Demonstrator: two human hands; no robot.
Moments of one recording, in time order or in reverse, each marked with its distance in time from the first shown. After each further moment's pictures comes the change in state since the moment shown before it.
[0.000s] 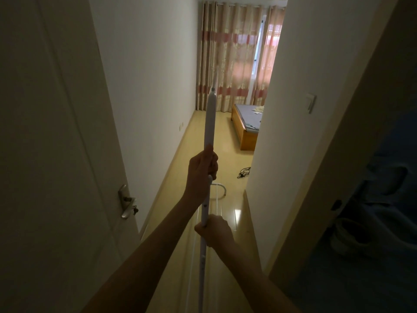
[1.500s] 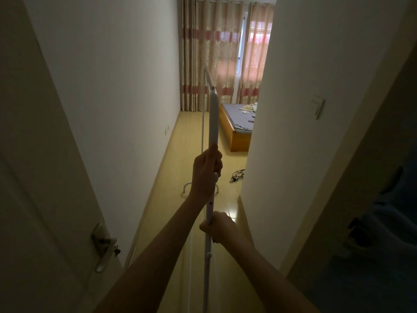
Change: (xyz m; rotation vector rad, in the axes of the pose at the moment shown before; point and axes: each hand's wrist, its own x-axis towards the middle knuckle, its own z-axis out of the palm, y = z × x) left_hand 0.157 -0.072 -0.025 0.035 -0.019 0.006; right_hand 0.176 0.006 -0.035 -0.039 -0.027 0.059
